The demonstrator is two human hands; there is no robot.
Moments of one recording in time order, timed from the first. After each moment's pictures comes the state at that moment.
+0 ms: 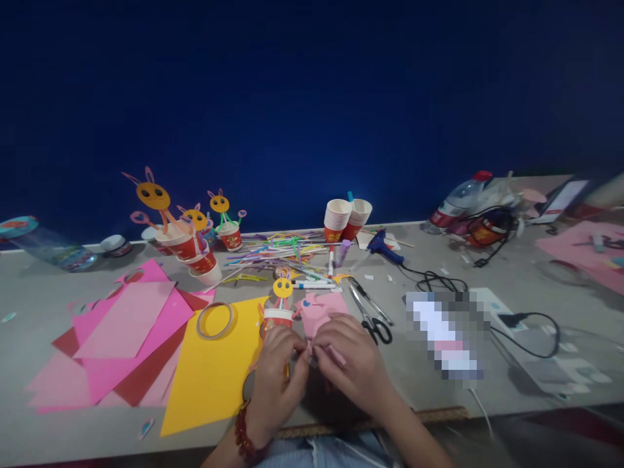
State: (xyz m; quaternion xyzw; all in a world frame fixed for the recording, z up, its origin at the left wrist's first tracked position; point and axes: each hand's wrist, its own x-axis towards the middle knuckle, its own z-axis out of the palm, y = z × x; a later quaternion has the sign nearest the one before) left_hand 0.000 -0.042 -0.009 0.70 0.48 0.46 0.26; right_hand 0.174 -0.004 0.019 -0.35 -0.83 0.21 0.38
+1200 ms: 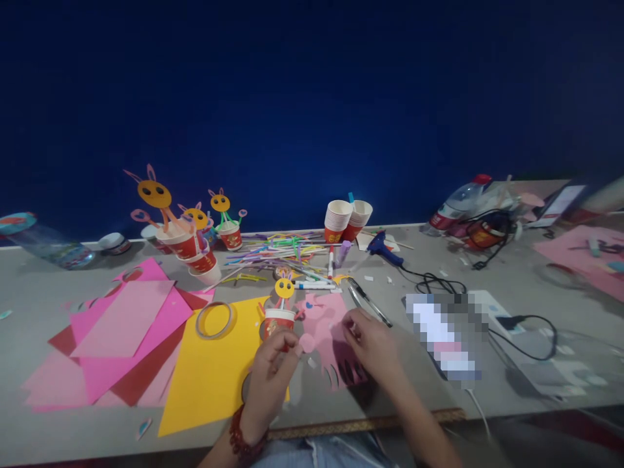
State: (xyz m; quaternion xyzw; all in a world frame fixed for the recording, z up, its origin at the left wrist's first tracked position) left_hand -0.004 -0.042 -0.022 0.54 0.52 0.49 0.45; right_hand 0.217 0.019 -0.037 -0.55 -0.76 0.18 0.28
